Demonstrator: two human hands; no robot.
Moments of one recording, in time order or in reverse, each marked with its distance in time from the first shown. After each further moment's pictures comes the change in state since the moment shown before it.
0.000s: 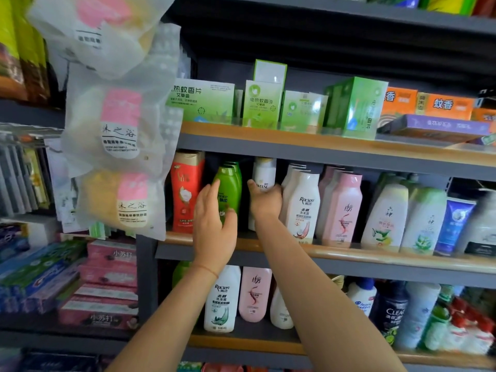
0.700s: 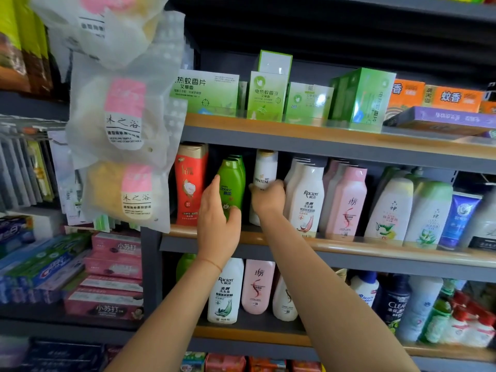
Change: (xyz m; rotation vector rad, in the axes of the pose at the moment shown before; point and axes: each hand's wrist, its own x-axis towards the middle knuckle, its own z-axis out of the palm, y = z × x) left_hand -0.004 0.004 -0.004 -0.009 -0.043 -0.069; right_hand -0.004 0.007 -0.003 -0.164 -0.050 -0.040
